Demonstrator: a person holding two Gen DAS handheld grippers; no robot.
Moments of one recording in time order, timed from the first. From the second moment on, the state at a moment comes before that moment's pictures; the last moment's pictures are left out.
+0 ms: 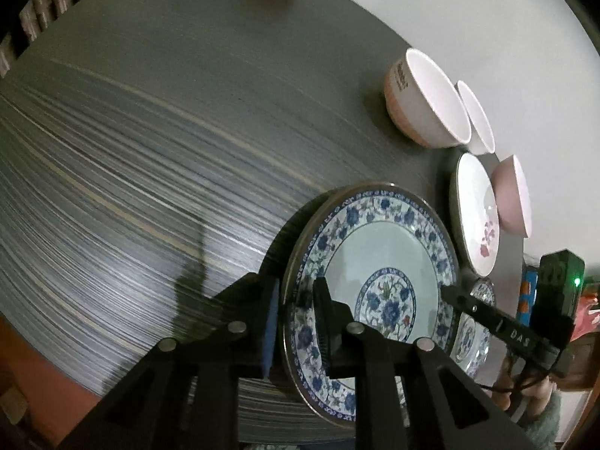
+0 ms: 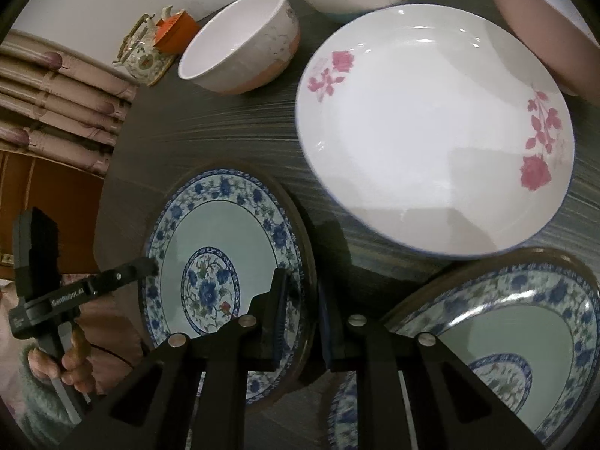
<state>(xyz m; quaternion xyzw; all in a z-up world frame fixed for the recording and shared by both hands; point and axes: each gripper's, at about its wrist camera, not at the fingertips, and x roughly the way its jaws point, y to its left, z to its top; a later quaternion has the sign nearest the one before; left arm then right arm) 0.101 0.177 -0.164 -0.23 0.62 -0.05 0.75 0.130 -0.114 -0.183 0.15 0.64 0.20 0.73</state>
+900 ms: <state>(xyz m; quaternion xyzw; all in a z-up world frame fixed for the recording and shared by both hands) 0.117 0.228 -0.169 -0.21 0.60 -0.03 0.77 0.104 -0.069 -0.182 0.16 0.63 0.20 0.73</state>
